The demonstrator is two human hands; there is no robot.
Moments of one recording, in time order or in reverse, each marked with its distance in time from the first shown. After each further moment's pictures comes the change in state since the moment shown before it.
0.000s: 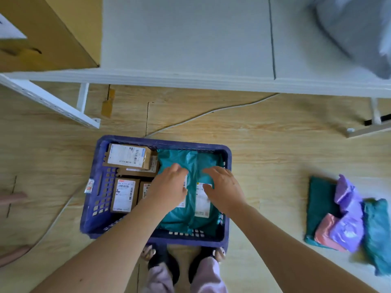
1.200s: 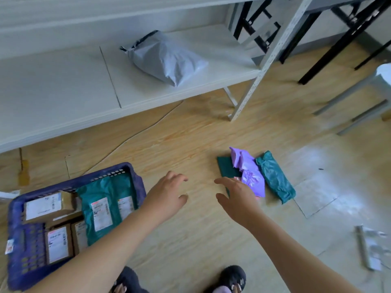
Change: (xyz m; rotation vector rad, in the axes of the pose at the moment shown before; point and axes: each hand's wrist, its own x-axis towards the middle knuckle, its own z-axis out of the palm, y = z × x) left_hand -0.140 0.335 -0.017 -0.045 -0.051 0.393; right_hand -0.343 0.186 -0.139 0.228 0.365 0.395
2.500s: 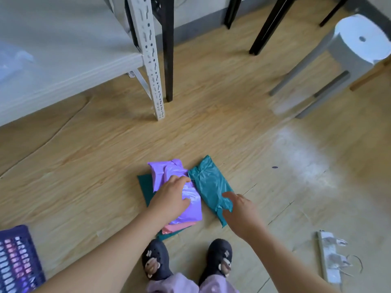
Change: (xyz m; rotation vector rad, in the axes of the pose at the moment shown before) left_hand 0.383 0.301 0.211 0.006 -0.220 -0.005; right_hand 0.202 0.437 -0.142 0.076 -0.175 0.344
